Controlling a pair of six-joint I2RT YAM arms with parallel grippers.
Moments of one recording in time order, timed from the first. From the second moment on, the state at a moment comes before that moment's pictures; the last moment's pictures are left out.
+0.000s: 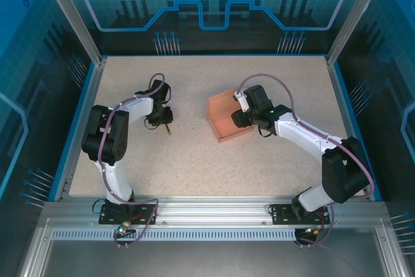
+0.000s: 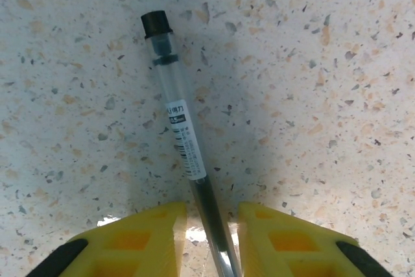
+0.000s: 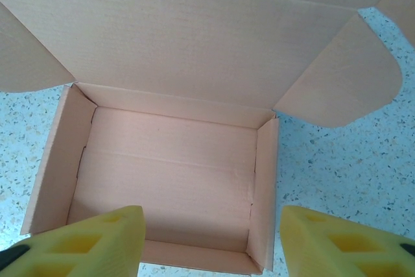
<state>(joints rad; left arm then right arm) -0.18 1.90 1.19 -0.59 -0.03 -0.45 0.50 1.50 1.02 -0.40 0.07 -0.03</state>
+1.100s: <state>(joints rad) -0.28 1.42 1.03 -0.43 -0.02 -0.40 0.46 1.40 1.02 -0.42 -0.65 -0.08</state>
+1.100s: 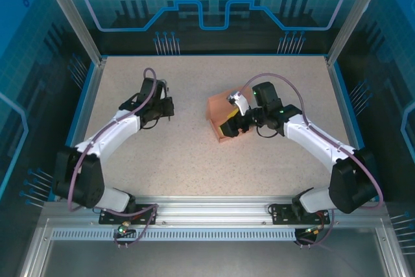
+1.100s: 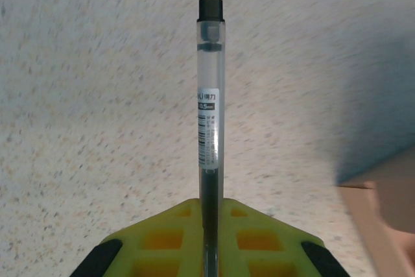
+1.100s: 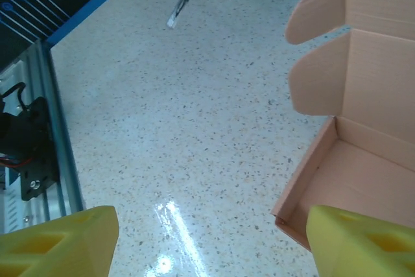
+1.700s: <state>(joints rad) -0.65 1.27 1.09 -0.43 0.08 -0.19 0.20 1.25 1.01 -0.43 -0.43 0.14</state>
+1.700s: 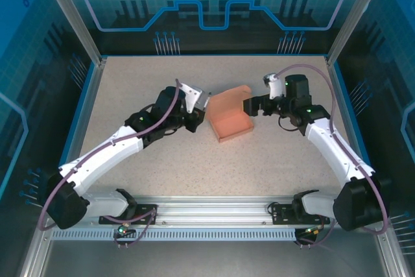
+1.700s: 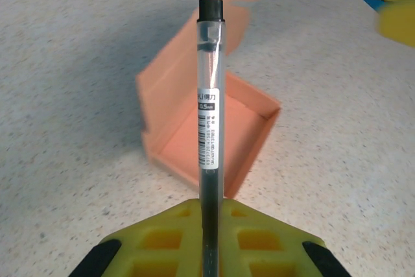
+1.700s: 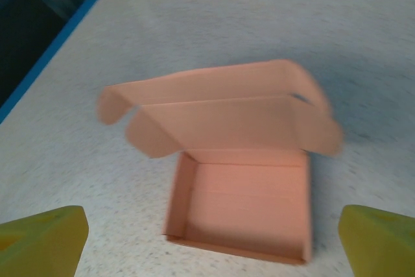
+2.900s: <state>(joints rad) -0.80 2.10 1.69 -0.66 -0.13 0.10 0.09 1.11 0.85 -0.54 -0.34 0.19</state>
